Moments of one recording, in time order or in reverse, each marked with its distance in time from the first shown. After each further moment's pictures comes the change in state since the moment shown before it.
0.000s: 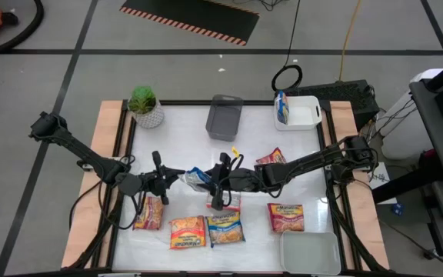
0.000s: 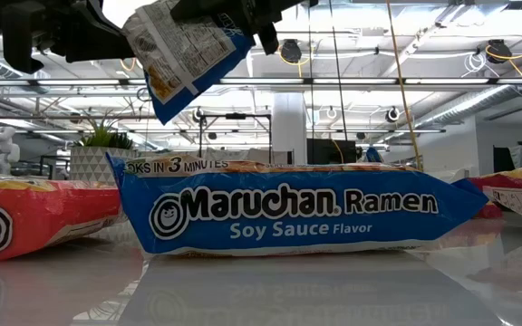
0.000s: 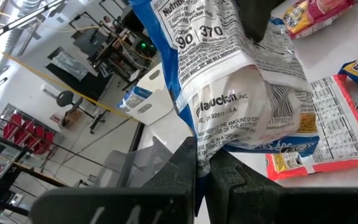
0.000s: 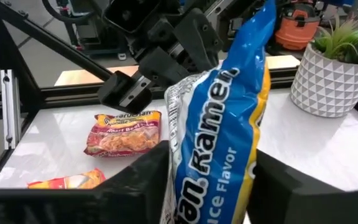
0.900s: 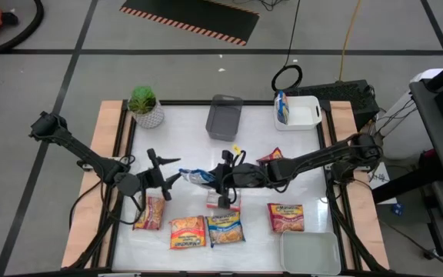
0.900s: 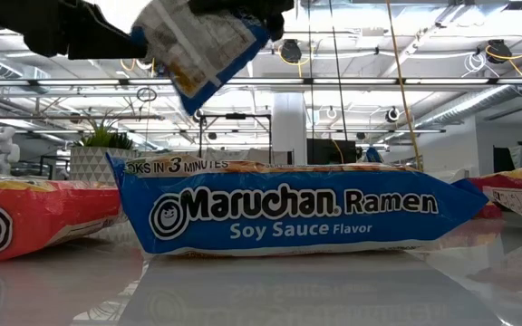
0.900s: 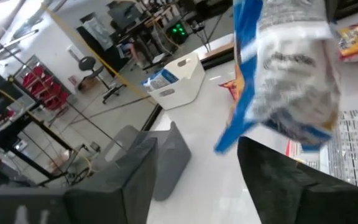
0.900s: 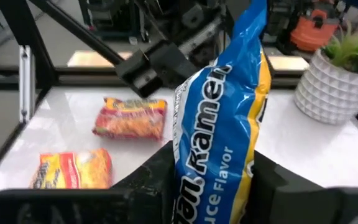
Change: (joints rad) left arm -0.008 0.000 0.000 0.020 -0.152 -0.218; right arm -0.016 -0.083 0.001 -0.130 -0.073 -0.081
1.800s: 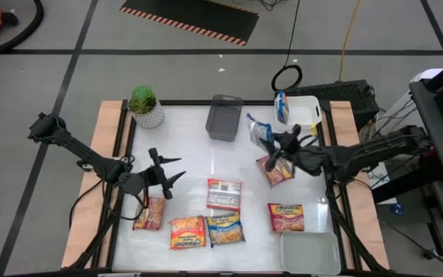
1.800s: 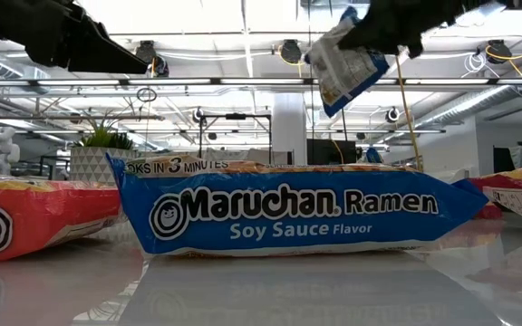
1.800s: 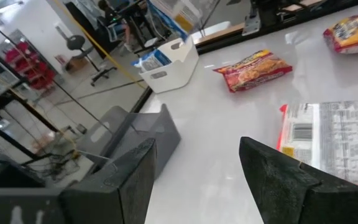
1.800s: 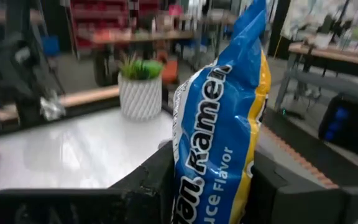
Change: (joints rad) left arm 0.047 0.000 0.000 -0.102 0.065 -0.151; right arm -0.029 -0.708 -0.683 0.178 0.581 0.025
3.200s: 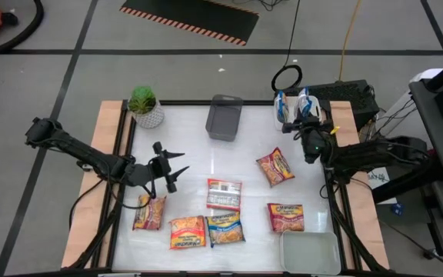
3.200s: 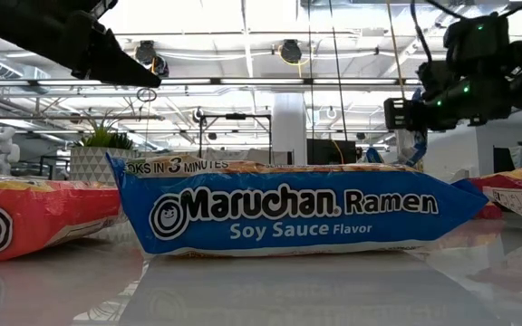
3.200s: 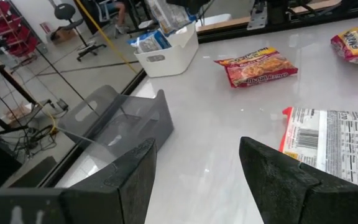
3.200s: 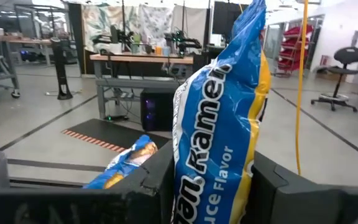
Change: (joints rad) left arm 0.146 0.000 0.000 -0.013 0.155 -0.106; right arm -0.531 0.142 -0.487 0.818 0.309 -0.138
